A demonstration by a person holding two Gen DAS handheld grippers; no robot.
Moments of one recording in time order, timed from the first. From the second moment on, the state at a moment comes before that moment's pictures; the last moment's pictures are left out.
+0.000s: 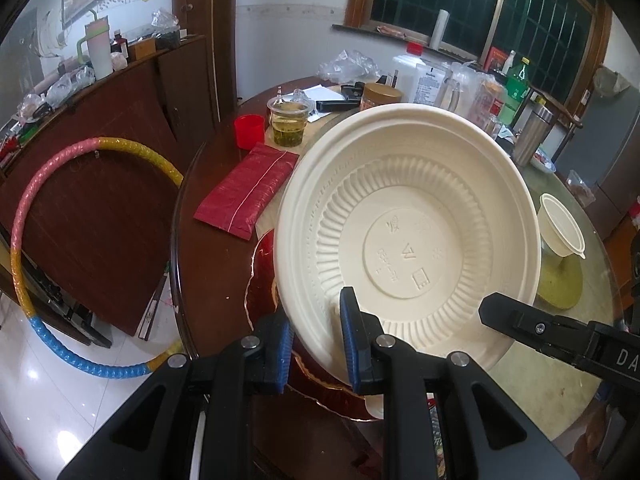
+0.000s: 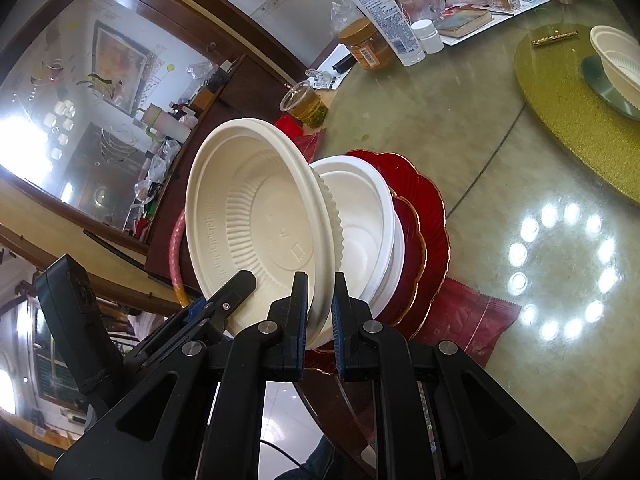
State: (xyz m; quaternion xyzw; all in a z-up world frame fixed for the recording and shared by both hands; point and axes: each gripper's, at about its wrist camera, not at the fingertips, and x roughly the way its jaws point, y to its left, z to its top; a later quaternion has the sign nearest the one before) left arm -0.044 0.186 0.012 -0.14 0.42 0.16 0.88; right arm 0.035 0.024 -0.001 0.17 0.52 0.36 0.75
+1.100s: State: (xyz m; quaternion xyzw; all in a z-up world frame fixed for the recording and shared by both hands) left arm -0.038 0.183 0.007 -0.13 0.43 0.16 0.88; right arm 0.042 0.020 -0.009 0.19 0.54 0.36 0.74
